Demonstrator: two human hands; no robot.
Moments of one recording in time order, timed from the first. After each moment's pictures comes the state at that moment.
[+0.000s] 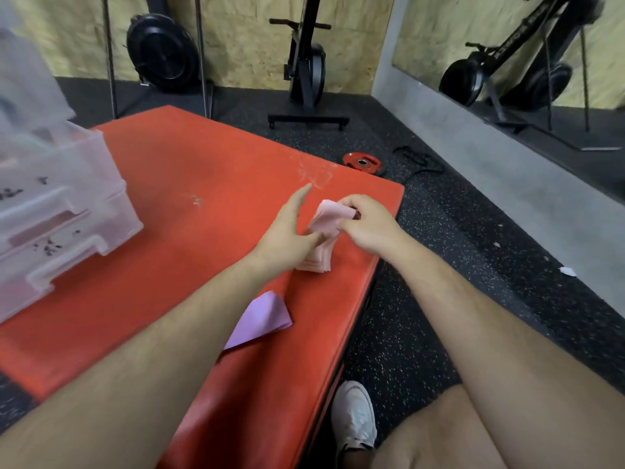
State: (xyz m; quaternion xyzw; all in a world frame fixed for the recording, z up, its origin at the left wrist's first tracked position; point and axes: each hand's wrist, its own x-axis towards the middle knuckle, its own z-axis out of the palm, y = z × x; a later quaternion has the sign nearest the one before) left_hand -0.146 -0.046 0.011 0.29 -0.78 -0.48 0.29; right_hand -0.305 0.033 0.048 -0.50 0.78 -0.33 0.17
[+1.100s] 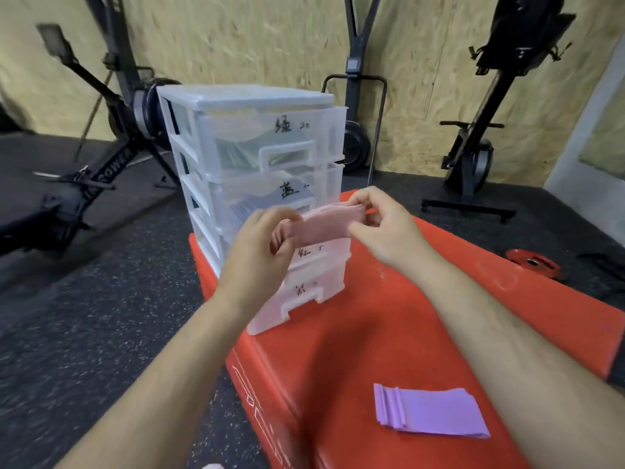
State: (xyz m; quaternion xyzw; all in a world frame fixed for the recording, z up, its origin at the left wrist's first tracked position) left_hand 0.181 -0.072 0.138 0.47 -0.73 -0.09 0.50; right_hand -0.036 -0.095 0.162 -0.70 0.49 -0.48 0.21
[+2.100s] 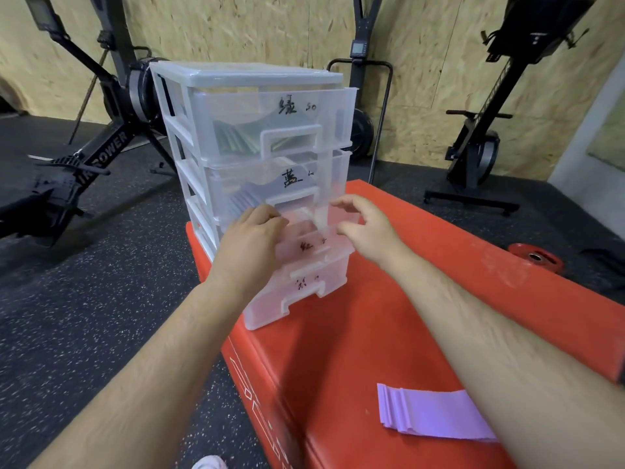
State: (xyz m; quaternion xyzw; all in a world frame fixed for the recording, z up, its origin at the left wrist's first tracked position) left_hand 0.201 -0.130 0.103 0.50 -0.79 0.13 0.32; right_hand -0.027 -0.161 0.113 -0.67 0.53 -0.44 0.26
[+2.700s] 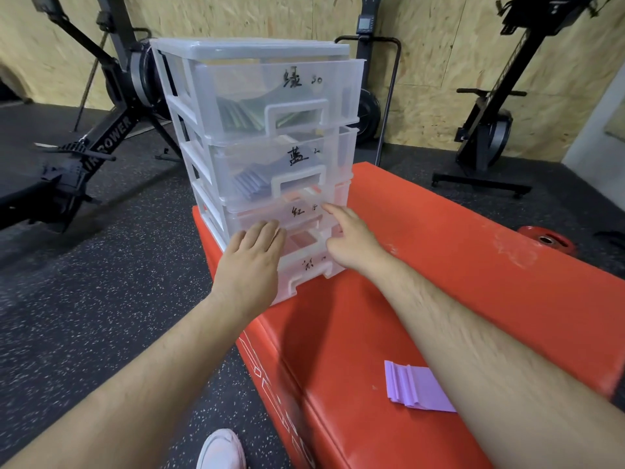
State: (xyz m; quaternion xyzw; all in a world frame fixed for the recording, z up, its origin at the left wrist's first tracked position) left_hand 0.214 -0.099 0.055 0.54 -0.80 0.21 0.13; right_hand 0.008 -0.149 0.071 -0.70 0.61 -0.29 0.23
